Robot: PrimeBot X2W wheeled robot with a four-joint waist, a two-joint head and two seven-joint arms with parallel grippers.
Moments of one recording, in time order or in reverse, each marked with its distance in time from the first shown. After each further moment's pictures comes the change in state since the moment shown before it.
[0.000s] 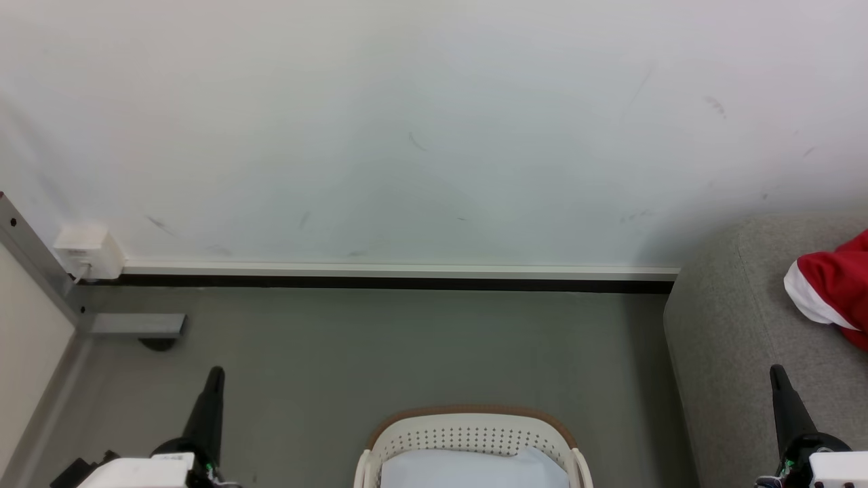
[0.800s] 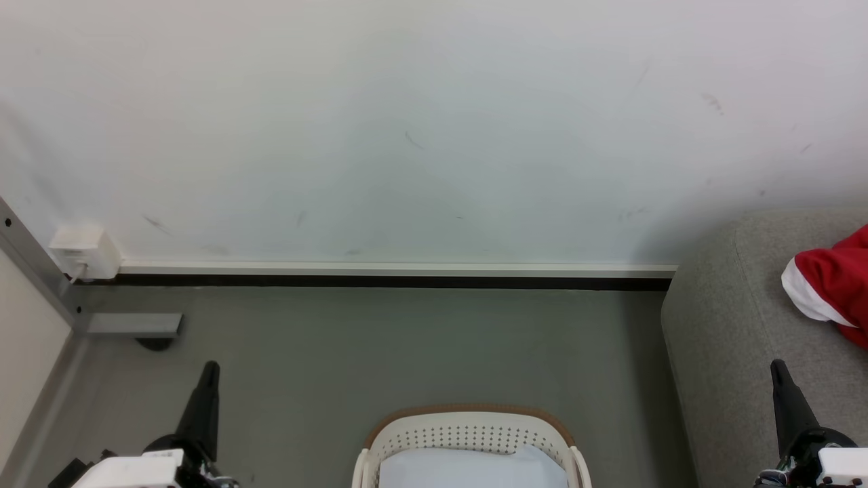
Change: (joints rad) left arm -0.008 -0.004 0.017 -0.005 -0.080 -0.003 0.022; right arm -0.013 0.000 -0.007 0.001 0.095 0.000 0.023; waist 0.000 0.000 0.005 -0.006
